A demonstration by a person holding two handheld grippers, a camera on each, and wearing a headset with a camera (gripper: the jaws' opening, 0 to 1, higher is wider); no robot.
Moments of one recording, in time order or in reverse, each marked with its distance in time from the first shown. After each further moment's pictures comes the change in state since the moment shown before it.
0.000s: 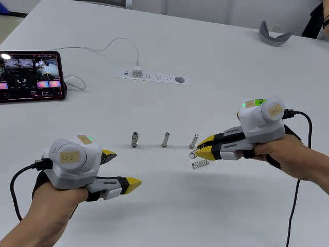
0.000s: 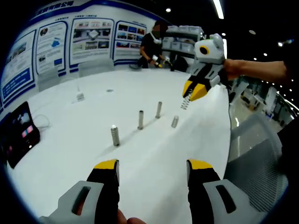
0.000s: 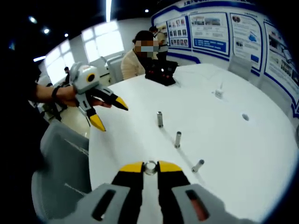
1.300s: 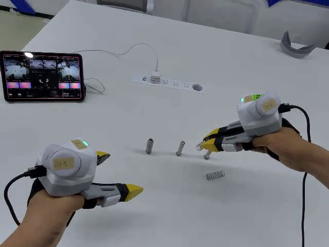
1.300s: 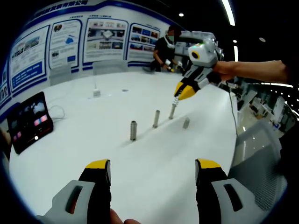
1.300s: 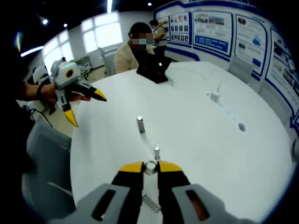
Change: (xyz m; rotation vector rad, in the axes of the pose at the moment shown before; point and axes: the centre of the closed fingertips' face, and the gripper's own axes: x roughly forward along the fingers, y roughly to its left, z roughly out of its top) left arm -0.026 0.026 -0.007 -0.074 -0.035 0.081; right arm 0.033 -0.047 0.024 -0.059 0.069 -0.043
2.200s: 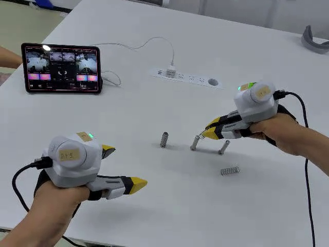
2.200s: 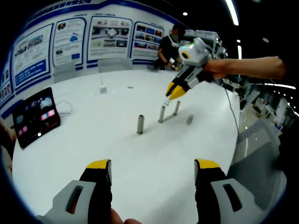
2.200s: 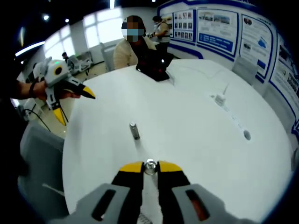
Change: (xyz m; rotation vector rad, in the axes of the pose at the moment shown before) left arm -0.020 0.012 -0.011 -0.013 0.017 0.033; right arm 0.036 -0.011 0.014 -0.031 0.036 0.012
